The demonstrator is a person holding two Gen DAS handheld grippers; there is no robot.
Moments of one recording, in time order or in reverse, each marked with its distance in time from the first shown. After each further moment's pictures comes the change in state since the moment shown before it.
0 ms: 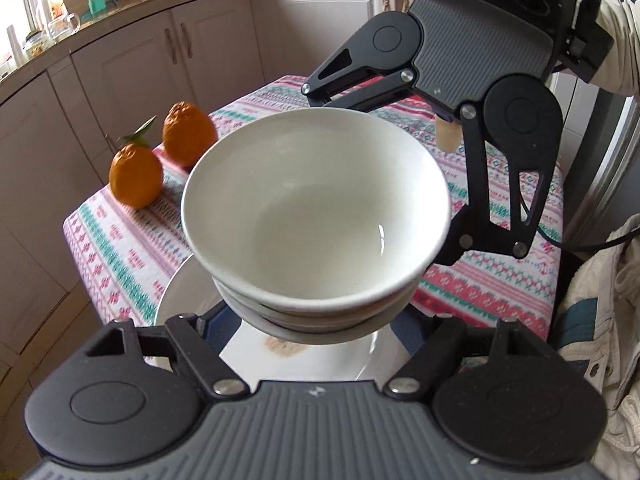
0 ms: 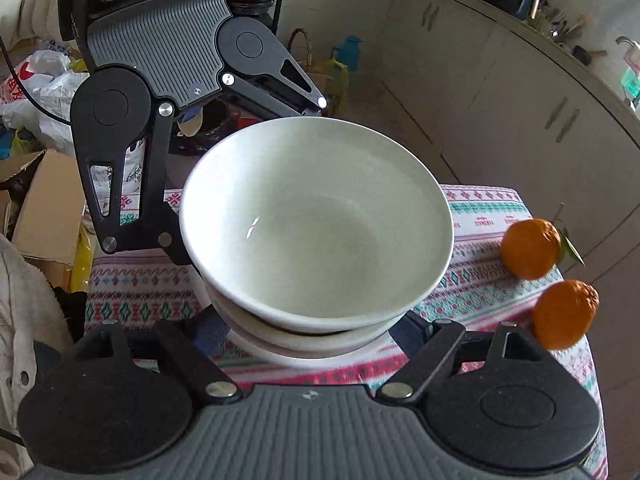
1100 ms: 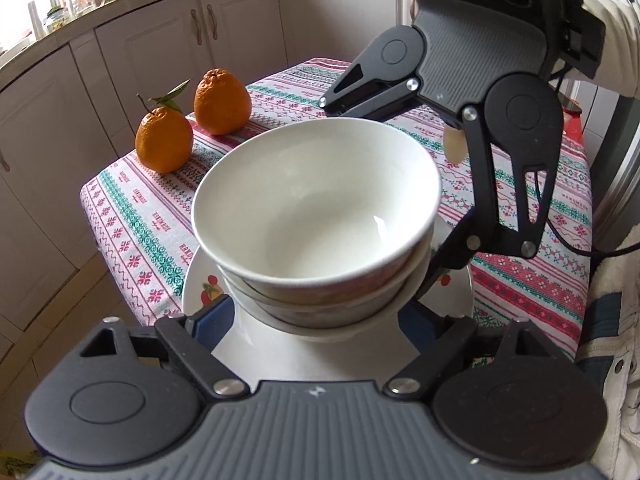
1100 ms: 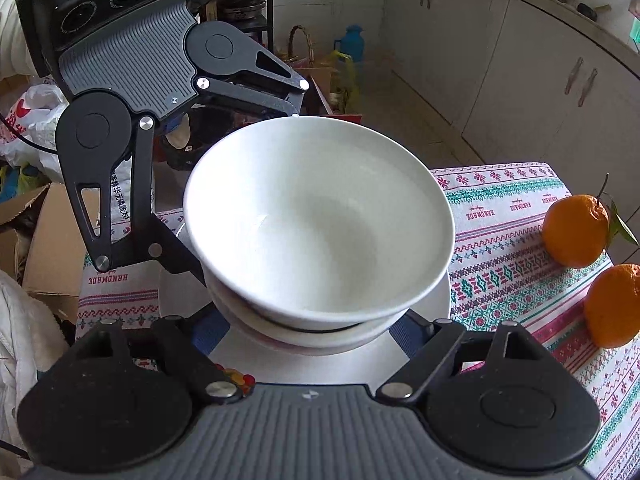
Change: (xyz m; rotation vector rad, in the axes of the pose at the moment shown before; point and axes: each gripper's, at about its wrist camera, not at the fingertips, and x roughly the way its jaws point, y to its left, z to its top) left arm 0.008 0.024 -0.020 -0.053 0.012 0.036; right arm 0.046 -0.028 -0.001 0.121 -0.008 0.095
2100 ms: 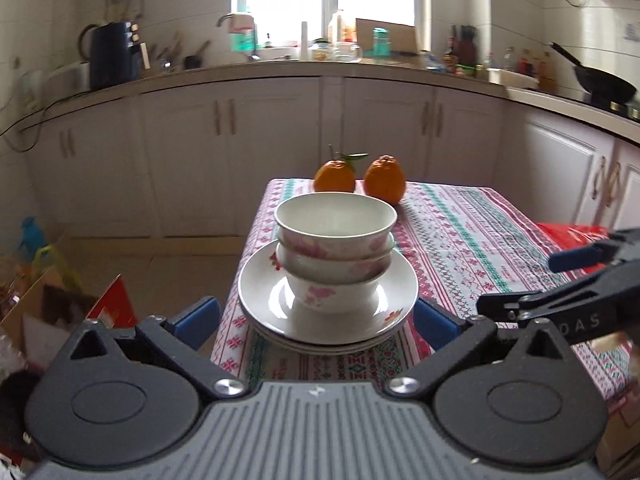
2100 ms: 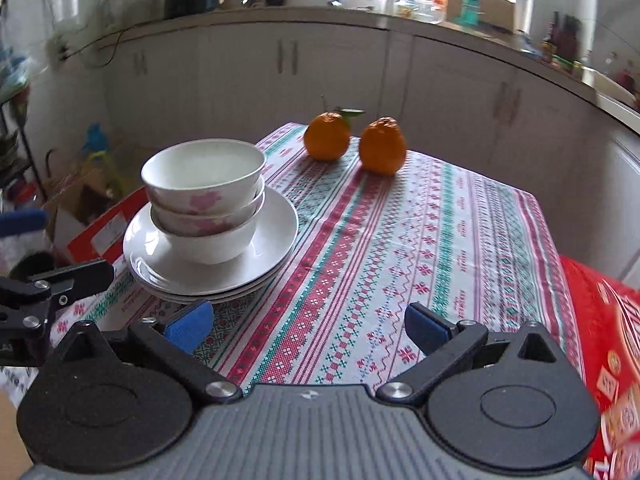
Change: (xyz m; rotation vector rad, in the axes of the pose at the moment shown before) left arm -0.090 -0.143 -0.020 -0.622 -0.282 0.593; right arm -0.108 0.128 -0.087 0.710 -0.219 -0.650
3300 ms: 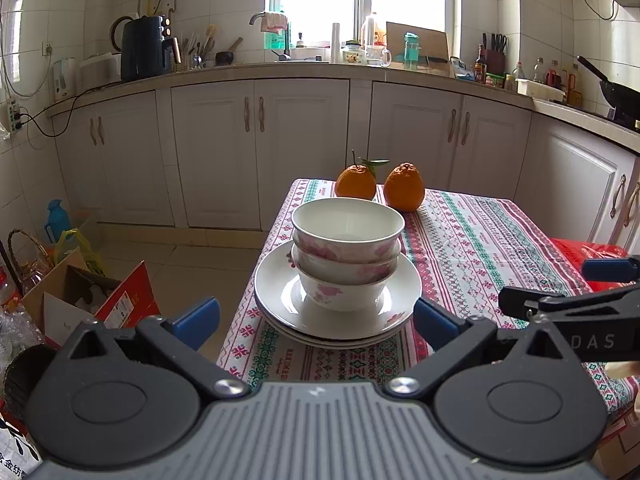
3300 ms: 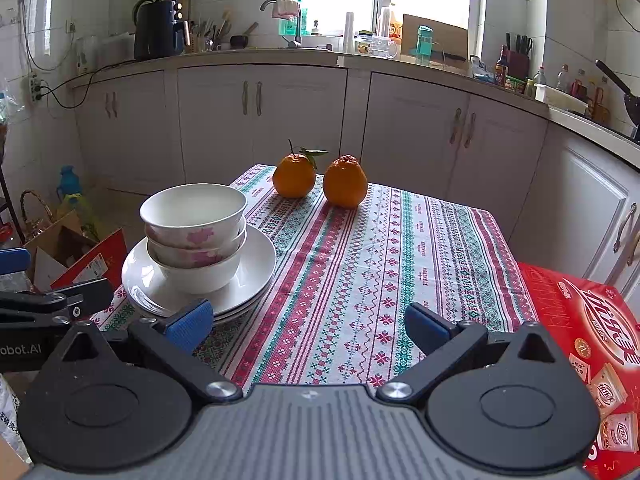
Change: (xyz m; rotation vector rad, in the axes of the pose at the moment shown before) left arm -0.020 -0.012 0.001 -0.051 0.007 0.068; right arm -0.033 0.010 -0.004 0.032 -0.097 -0.090
